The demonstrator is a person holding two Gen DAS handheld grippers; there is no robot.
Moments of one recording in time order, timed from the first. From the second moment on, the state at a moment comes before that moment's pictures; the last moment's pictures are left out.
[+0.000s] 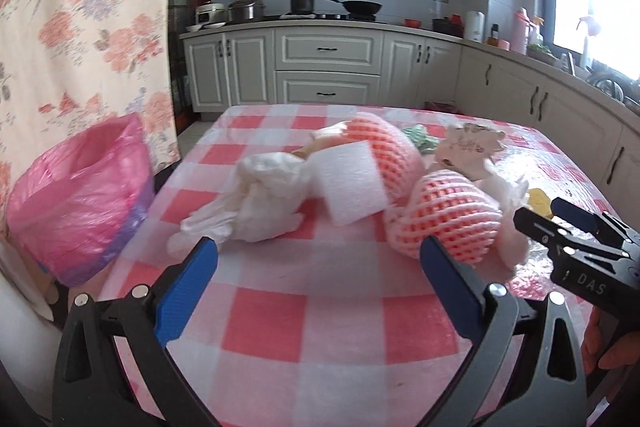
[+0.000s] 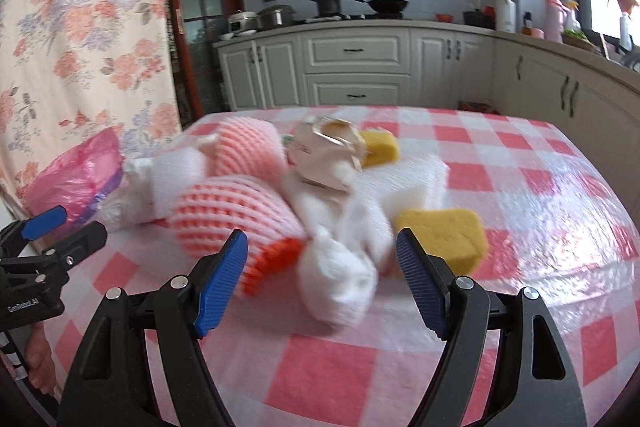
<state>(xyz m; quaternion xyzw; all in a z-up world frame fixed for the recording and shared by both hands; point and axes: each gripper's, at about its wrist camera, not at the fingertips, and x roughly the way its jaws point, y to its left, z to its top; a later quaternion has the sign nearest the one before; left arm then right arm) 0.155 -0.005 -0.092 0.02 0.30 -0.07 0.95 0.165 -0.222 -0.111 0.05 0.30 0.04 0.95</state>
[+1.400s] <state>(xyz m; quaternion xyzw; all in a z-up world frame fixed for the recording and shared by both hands) 0.209 -0.114 -0.121 0.08 0.32 -0.15 0.93 0.151 -0.271 -0.112 0.11 0.28 0.03 0.95</state>
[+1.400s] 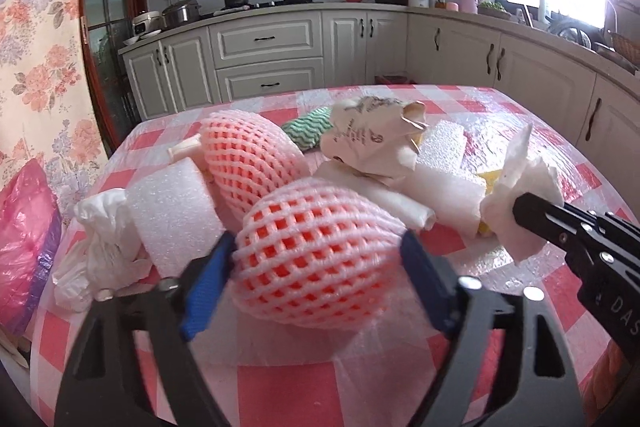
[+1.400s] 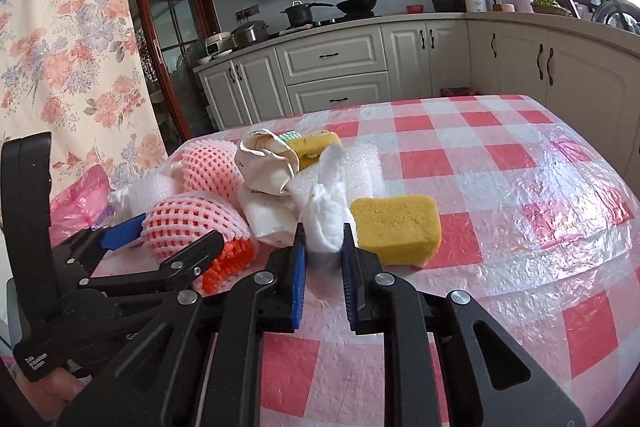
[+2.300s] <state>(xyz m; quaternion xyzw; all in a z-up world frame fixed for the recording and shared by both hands) 0.155 -0.079 -0.096 0.07 0.27 -0.16 0.95 0.147 -0.264 -0.111 0.09 0.27 0.03 0.96</state>
